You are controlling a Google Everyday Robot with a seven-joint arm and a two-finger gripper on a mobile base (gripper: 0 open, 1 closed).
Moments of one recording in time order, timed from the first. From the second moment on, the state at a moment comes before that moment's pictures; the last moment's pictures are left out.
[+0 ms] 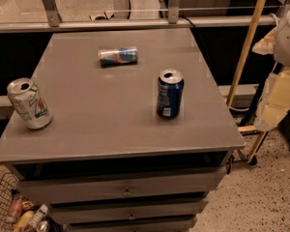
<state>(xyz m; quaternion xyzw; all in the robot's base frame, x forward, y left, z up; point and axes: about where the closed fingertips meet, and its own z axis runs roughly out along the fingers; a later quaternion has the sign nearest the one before) 0.438 -0.217 0.976 -0.60 0.78 -0.03 0.16</state>
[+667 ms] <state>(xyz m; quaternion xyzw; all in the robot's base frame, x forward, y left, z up) 0.463 -0.191 0.963 -0.60 0.78 0.01 0.20</state>
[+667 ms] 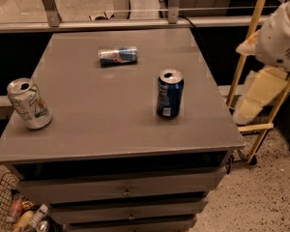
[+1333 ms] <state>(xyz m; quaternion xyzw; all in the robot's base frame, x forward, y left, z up) 0.536 -0.103 0.940 -0.57 0.75 0.15 0.30</state>
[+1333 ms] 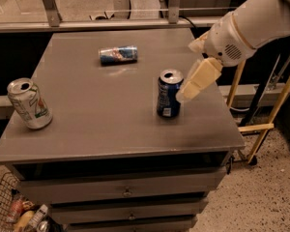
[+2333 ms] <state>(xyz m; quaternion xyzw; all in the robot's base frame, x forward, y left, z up) 0.539 -0.071 0.911 -0.58 0.77 0.14 0.24</state>
